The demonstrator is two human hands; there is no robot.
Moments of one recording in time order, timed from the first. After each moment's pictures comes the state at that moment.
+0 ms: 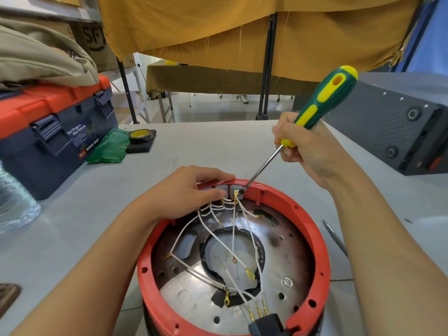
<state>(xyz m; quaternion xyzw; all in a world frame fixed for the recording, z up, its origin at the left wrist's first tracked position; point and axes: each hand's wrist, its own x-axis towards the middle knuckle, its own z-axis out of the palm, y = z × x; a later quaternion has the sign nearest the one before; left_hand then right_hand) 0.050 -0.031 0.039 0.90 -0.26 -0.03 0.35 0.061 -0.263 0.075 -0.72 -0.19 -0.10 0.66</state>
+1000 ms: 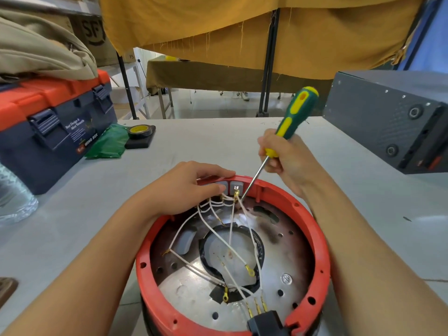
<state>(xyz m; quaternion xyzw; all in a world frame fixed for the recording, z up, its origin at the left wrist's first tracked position) 0.051 -0.033 0.038 0.90 -0.26 -0.03 0.35 0.071 -0.248 0.045 -0.66 -0.13 -0.05 0.74</state>
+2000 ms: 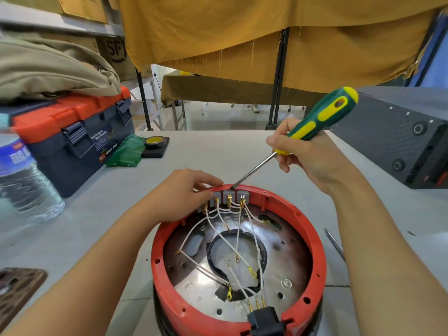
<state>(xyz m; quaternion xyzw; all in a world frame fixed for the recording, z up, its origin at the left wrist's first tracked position) 0.035 -0.021 0.048 0.93 -0.18 0.03 0.31 0.053 -0.260 0.085 -0.72 -0.23 -0.09 0.65</state>
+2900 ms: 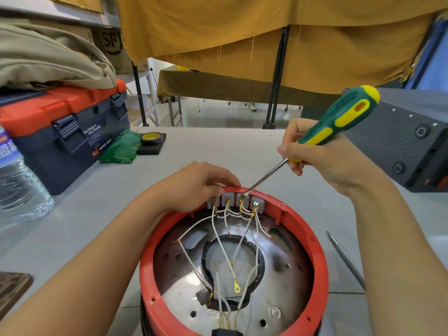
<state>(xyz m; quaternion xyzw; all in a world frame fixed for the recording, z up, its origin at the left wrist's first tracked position) 0.060 -0.030 0.051 0.91 -0.29 -0.04 0.30 0.047 -0.269 0.091 -0.77 -0.25 -0.08 0.58</state>
